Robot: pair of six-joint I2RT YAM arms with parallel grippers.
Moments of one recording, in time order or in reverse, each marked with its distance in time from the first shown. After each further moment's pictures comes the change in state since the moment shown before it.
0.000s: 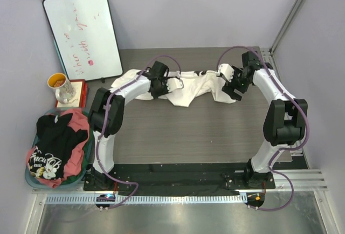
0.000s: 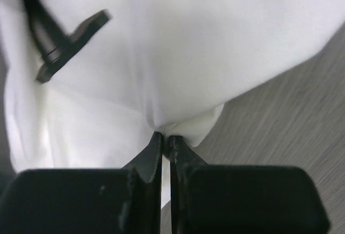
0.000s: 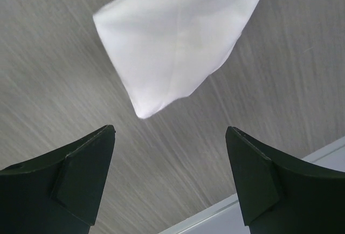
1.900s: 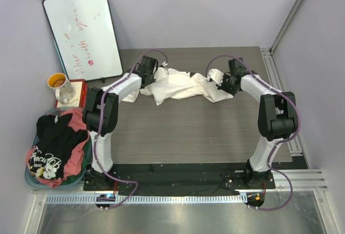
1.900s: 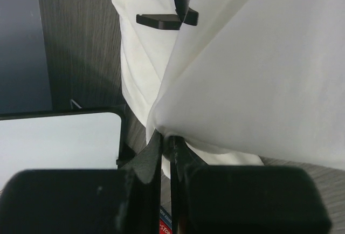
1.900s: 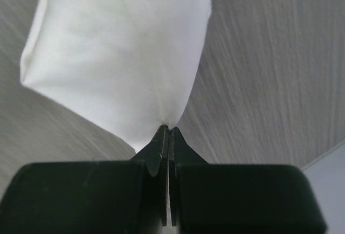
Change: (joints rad) left arm 0.120 -0.036 -0.009 0.166 -0.379 0.030; right arm 0.100 0.094 -0.100 0.245 0.122 0.029
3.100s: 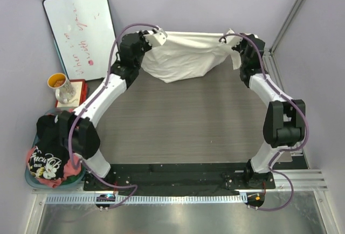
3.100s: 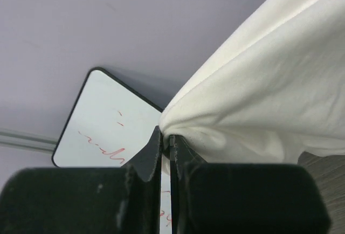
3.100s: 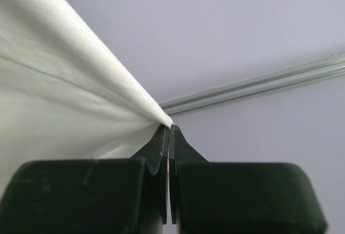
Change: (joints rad) left arm -0.027 -0.341 -0.008 0.494 -0.008 0.054; right arm -0.064 -0.090 -0.015 1.011 0.324 -0.088
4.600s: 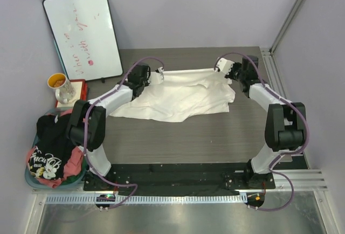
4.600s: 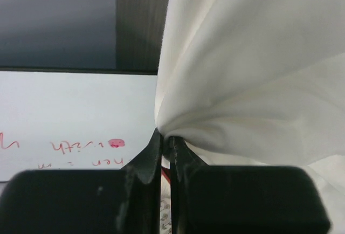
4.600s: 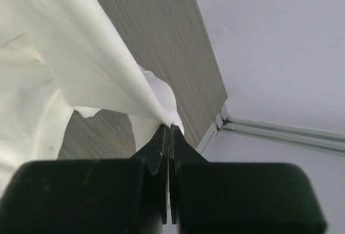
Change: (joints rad) left arm 0.029 0.083 -0.304 -0.249 -0.044 0.160; right arm -0.029 -0.081 -0.179 -0.419 -0.369 -0.005
